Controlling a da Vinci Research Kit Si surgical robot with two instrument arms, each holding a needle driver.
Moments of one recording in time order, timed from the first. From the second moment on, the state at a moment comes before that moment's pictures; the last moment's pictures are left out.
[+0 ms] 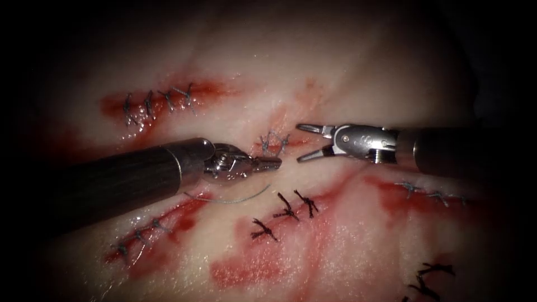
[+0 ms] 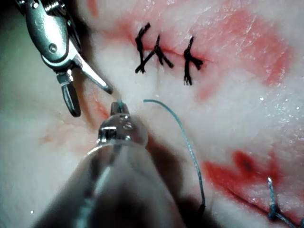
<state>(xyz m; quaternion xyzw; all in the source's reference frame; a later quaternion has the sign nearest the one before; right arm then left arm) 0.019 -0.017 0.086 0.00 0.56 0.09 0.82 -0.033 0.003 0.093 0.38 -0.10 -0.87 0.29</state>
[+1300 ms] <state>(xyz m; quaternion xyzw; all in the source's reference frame) 0.029 -0.019 0.088 -0.14 0.56 -0.02 0.81 -0.033 0.004 0.093 0.38 -0.08 -0.88 0.27</state>
